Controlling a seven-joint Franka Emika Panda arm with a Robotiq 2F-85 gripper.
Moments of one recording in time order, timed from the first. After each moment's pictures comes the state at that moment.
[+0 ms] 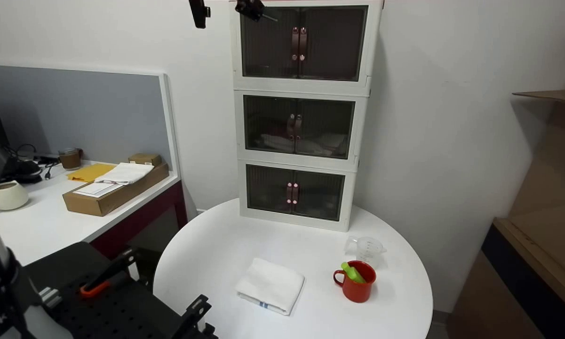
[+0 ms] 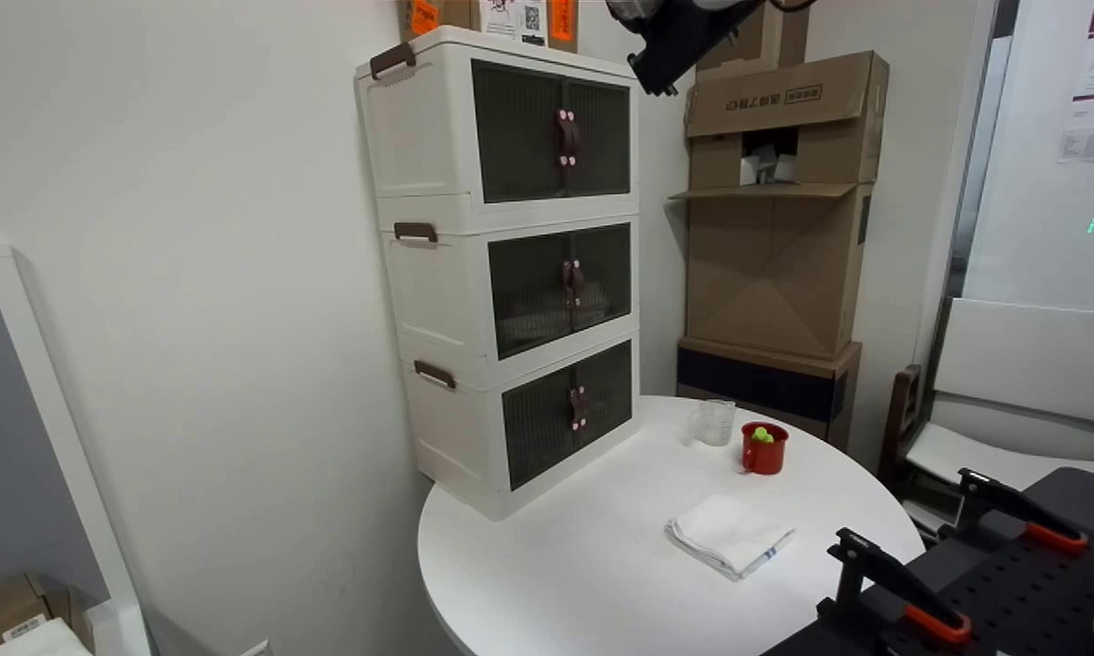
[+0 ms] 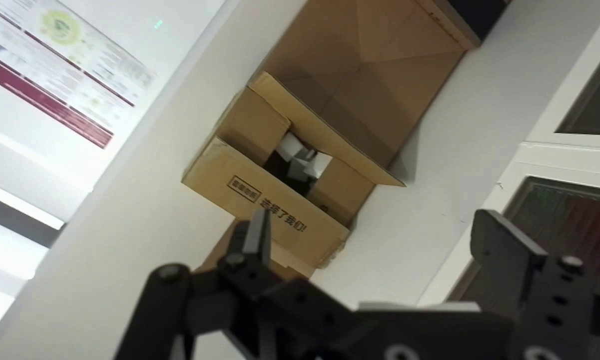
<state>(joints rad) -0.03 -0.23 0.37 -2.15 -1.26 1.84 1.26</state>
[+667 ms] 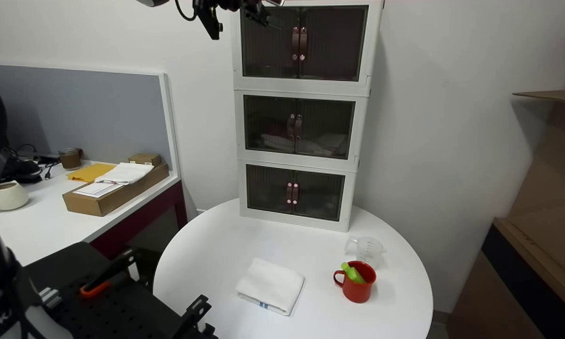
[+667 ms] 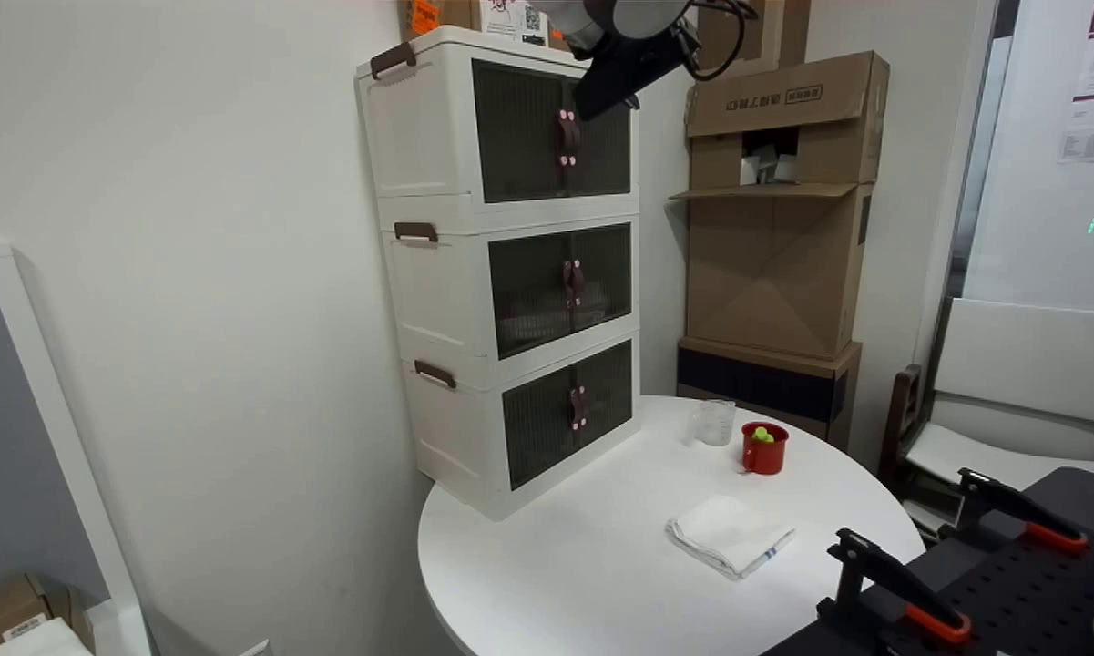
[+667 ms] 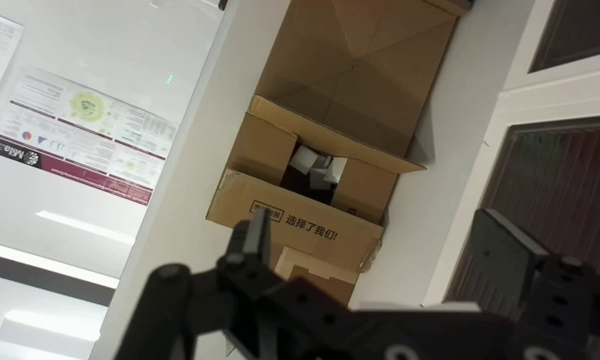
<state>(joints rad) 0.11 0.00 0.28 -1.93 -1.28 1.72 1.55</state>
